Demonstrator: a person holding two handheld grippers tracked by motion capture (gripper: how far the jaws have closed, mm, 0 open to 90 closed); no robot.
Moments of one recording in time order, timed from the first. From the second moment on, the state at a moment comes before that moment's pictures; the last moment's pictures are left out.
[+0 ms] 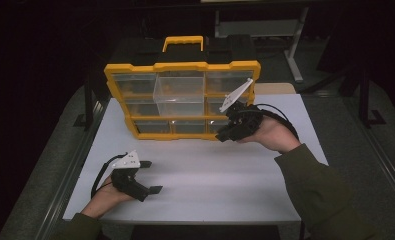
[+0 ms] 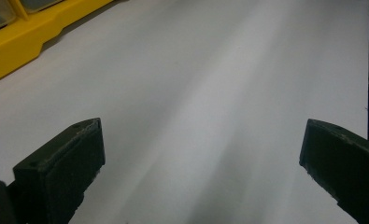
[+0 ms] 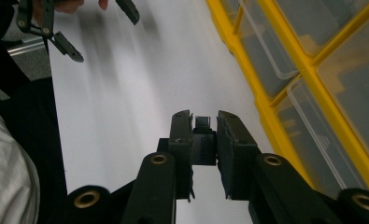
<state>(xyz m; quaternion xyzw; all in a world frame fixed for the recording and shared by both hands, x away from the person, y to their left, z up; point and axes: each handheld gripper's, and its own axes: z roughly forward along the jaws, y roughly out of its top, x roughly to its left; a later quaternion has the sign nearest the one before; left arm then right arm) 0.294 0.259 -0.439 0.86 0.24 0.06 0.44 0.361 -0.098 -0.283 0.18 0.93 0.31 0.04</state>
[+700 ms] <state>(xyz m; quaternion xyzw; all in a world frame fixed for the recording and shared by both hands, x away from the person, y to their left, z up) 0.293 0.259 -0.438 0.86 0.24 0.06 0.44 0.367 -0.102 -0.241 0.18 0.93 0.32 0.05</state>
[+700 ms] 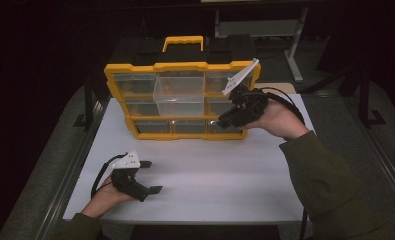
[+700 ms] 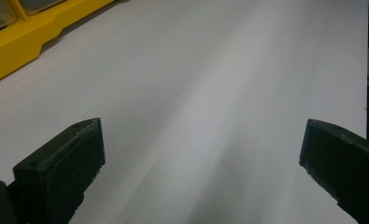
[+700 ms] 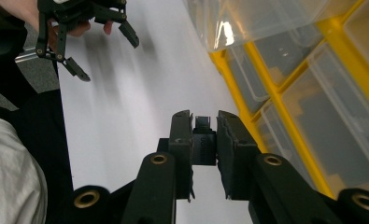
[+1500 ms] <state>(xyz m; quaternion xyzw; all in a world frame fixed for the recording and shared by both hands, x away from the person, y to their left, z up) 0.293 0.259 -0.438 0.86 0.24 0.06 0.44 0.379 -0.107 -0.190 0.17 0.92 0.34 0.07</state>
